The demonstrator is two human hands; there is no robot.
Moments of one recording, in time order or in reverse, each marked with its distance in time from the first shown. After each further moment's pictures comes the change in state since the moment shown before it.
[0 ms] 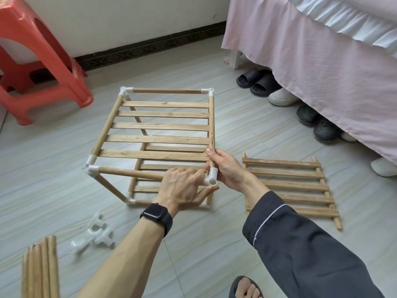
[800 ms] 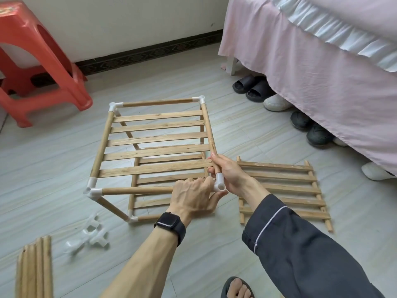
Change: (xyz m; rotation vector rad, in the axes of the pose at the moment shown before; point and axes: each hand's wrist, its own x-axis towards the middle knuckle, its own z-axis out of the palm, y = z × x) left_hand -0.004 0.054 0.006 -0.099 -0.134 -0.102; right_hand -0.005 0.013 -0.025 0.083 0.046 0.040
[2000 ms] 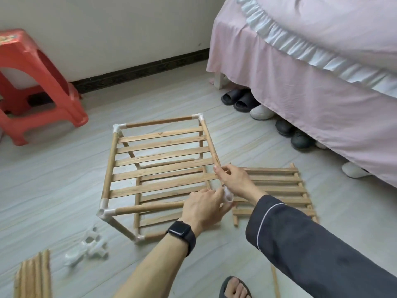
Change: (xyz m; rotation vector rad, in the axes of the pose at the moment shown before) left_hand -0.001 0.048 -0.014 -0.071 -0.125 0.106; right_hand -0.043 -0.008 -0.041 -0.951 0.292 -0.174
